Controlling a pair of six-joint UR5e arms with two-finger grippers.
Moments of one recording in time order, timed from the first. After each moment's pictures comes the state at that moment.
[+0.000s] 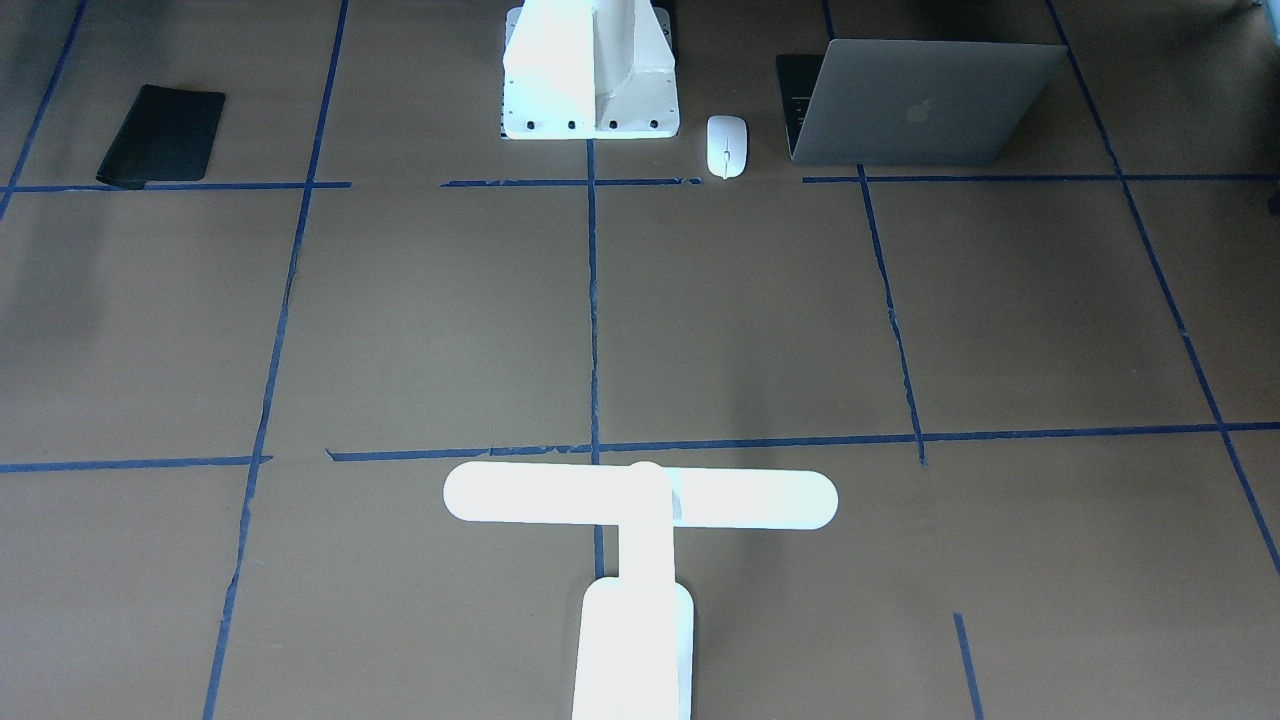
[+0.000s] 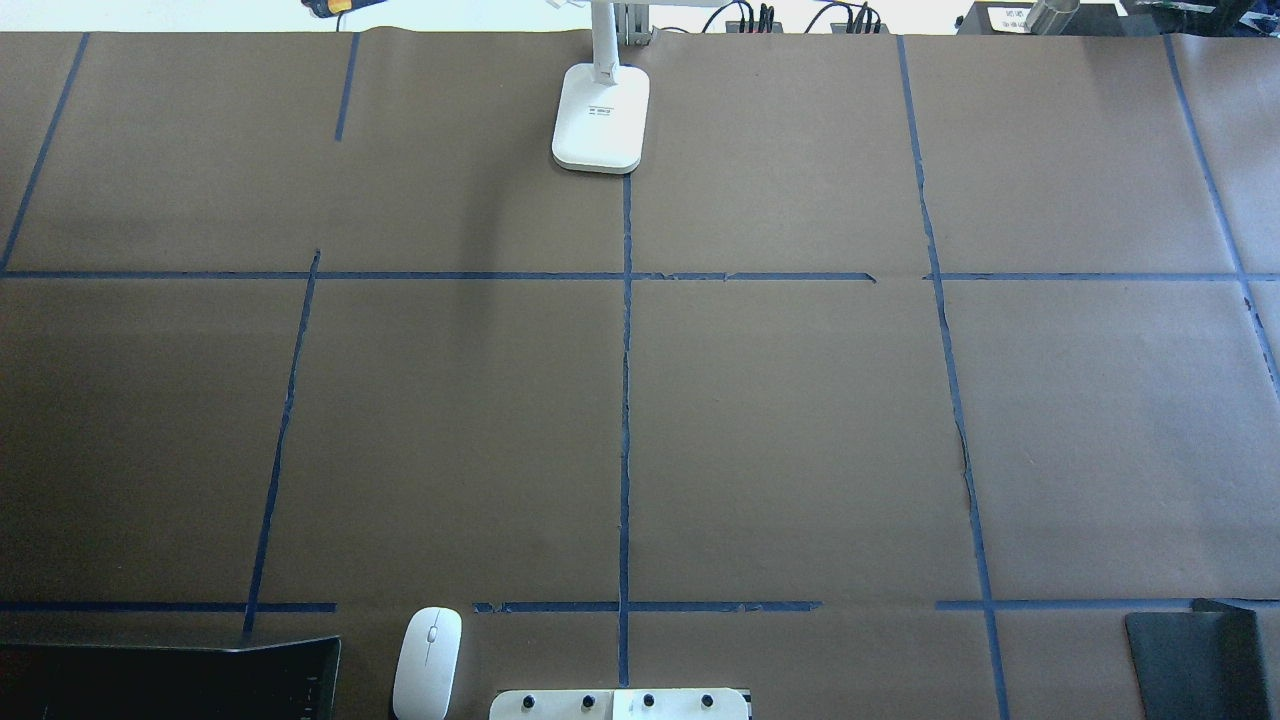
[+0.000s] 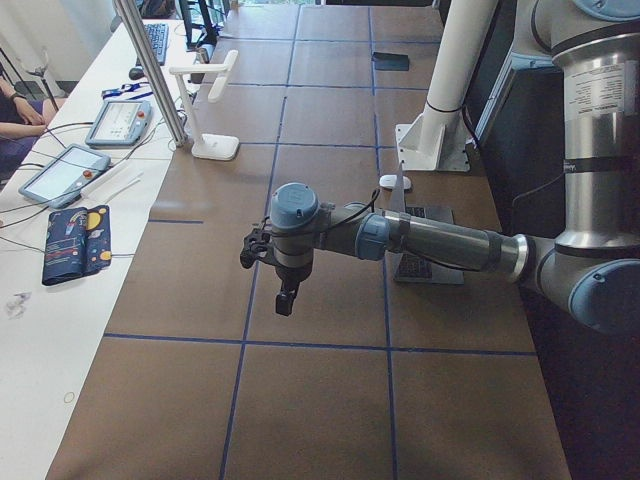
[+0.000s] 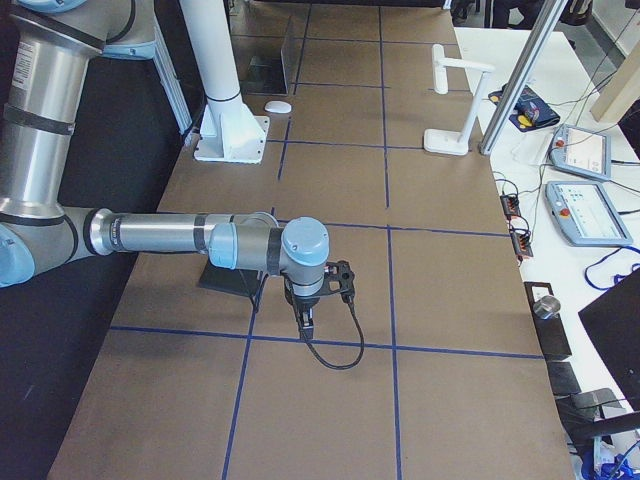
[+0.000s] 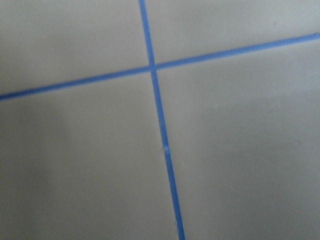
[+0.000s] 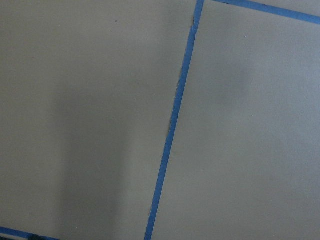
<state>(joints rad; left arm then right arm) -1.46 -1.45 -1.88 -1.63 -2.36 0.07 1.54 -1.88 1.91 -1.65 2.32 -0.21</state>
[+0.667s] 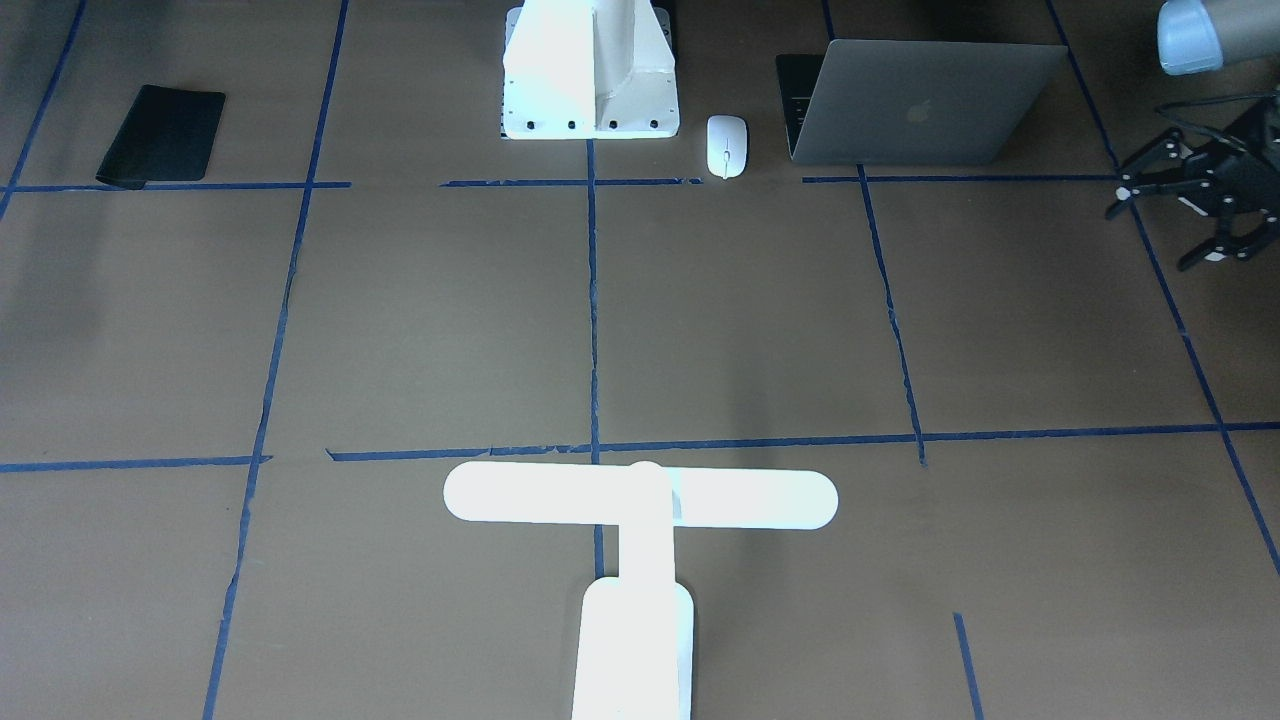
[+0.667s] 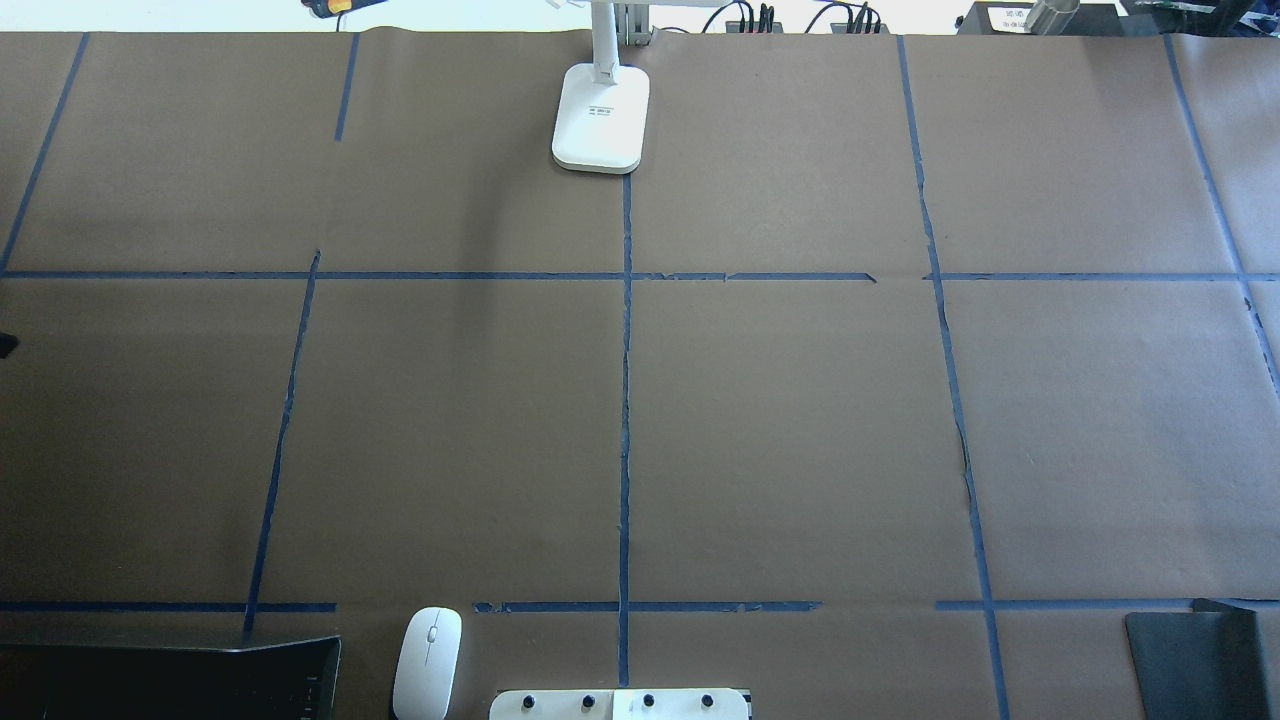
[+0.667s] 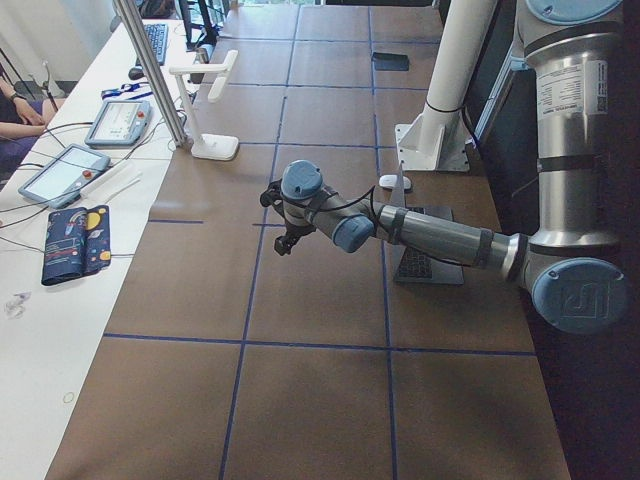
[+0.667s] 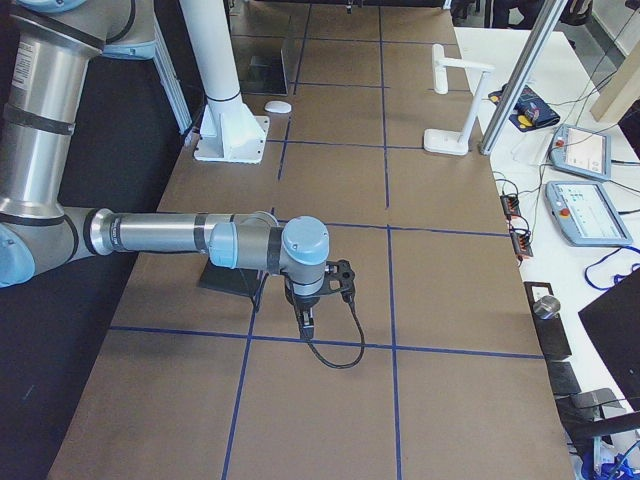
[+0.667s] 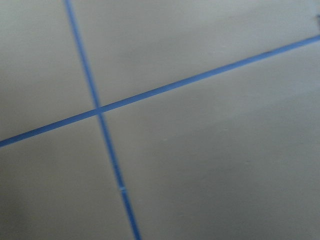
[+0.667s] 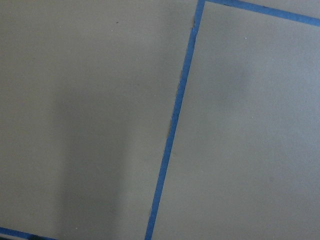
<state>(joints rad) -1.20 -1.45 -1.90 -2.05 -2.46 0.06 1.54 -1.88 1.92 -1.65 2.32 -0.21</state>
